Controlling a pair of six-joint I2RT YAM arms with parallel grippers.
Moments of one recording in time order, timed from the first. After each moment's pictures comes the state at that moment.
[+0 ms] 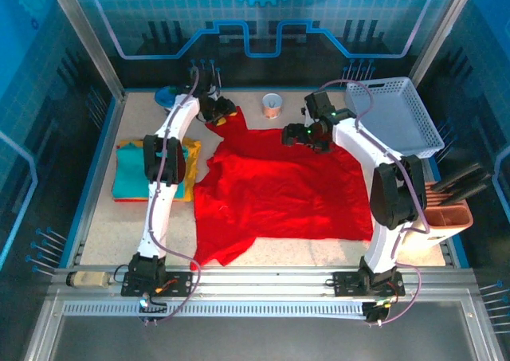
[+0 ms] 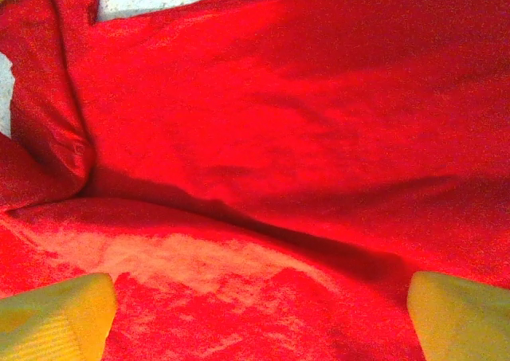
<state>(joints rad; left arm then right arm) -0.11 2.63 2.53 -0.93 0.43 -0.63 0.35 1.85 1.51 -0.74 -0.13 0.40</state>
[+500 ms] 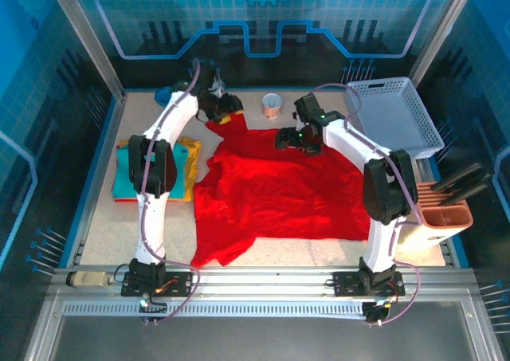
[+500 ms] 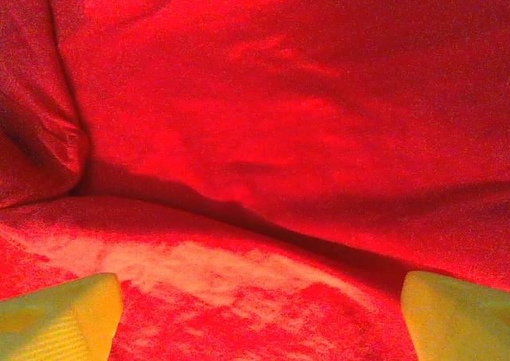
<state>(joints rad) -0.19 2.29 2.11 -0.86 0.43 -0.61 0.38 1.90 1.51 -0.71 -0.13 0.43</state>
